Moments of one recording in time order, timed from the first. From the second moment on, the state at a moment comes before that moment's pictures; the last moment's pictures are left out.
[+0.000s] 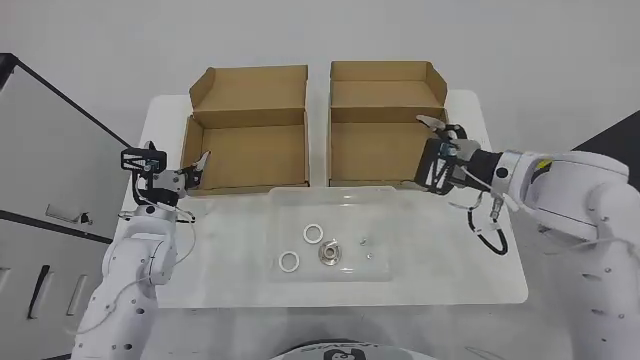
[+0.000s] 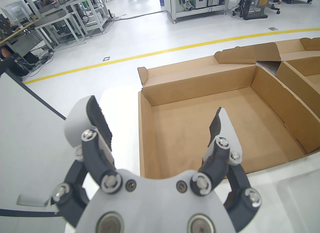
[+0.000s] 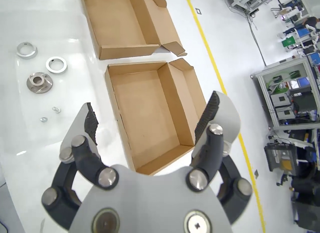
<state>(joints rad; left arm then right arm) 1.73 -1.15 -1.60 -1.80 1.33 0.00 0.00 -1.38 -1.04 1.55 -2.17 -1.04 -0.97 0.86</state>
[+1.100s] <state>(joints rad) 1.73 -1.15 -1.60 -1.80 1.33 0.00 0.00 -0.54 -0.70 0.47 -2.11 -0.44 -0.54 1.28</state>
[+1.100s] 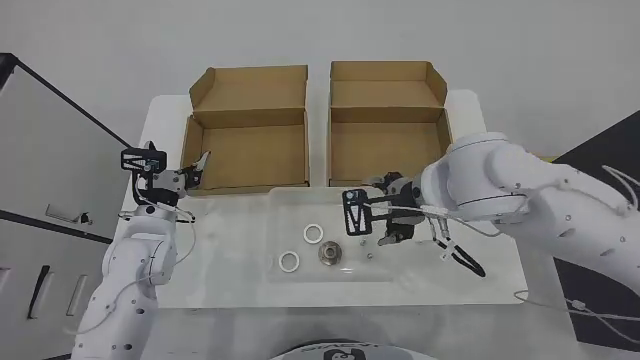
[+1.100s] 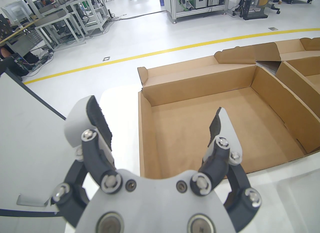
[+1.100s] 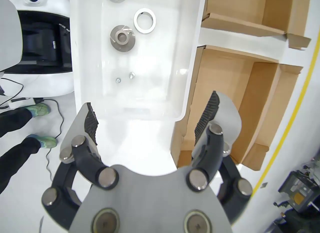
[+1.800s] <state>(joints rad) 1.73 -1.15 -1.60 -1.80 1.33 0.00 0.00 -0.50 -0.79 0.29 -1.97 -0.47 -0.44 1.21</state>
